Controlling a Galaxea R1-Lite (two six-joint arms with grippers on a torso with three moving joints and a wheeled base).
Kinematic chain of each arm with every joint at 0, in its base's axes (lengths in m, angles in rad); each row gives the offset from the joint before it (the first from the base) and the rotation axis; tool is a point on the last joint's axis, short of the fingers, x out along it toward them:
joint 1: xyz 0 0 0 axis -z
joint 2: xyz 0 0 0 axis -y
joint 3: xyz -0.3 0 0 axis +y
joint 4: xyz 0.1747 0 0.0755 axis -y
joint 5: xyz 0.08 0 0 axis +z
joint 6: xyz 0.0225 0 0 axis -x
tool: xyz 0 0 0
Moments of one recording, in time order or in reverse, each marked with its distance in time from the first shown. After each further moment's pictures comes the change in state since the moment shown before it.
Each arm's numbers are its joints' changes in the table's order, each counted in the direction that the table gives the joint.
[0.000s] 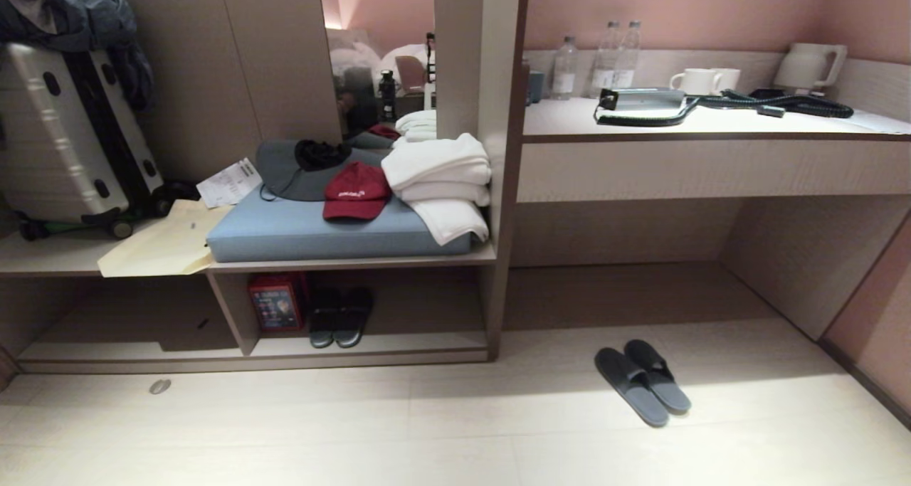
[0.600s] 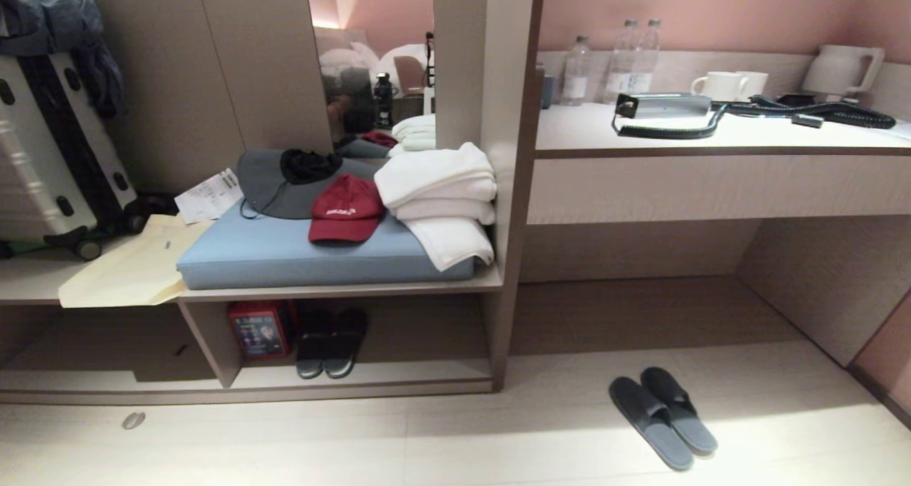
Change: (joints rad) left arm 0.000 0.000 0.000 0.000 0.000 0.001; right arm 0.000 0.000 0.000 0.000 0.000 0.000
